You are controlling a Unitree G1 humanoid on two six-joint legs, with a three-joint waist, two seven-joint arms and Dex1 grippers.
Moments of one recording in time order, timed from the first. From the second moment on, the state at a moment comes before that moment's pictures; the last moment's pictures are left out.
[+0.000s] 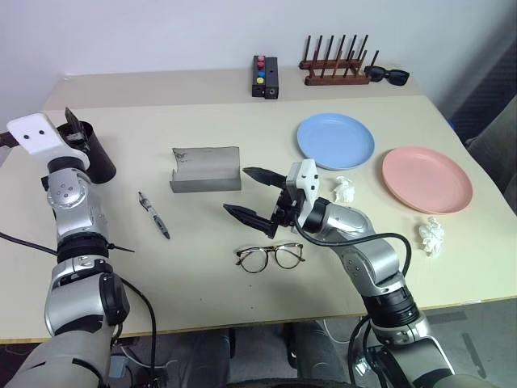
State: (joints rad) left arm -0.74 0.50 0.44 0.79 -0.19 -0.33 0.03; right arm -0.41 -0.22 0.22 -0.19 0.40 0.32 0.76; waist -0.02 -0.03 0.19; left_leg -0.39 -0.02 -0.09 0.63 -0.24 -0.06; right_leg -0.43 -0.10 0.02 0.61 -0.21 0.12
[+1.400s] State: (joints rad) left arm -0.61 0.05 0.57 -0.28 -0.17 1.42 0.41; right arm -0.46 -0.31 0.13 -0.11 0.38 0.28 0.81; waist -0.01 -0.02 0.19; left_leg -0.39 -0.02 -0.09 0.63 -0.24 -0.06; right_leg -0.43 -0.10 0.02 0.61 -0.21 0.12
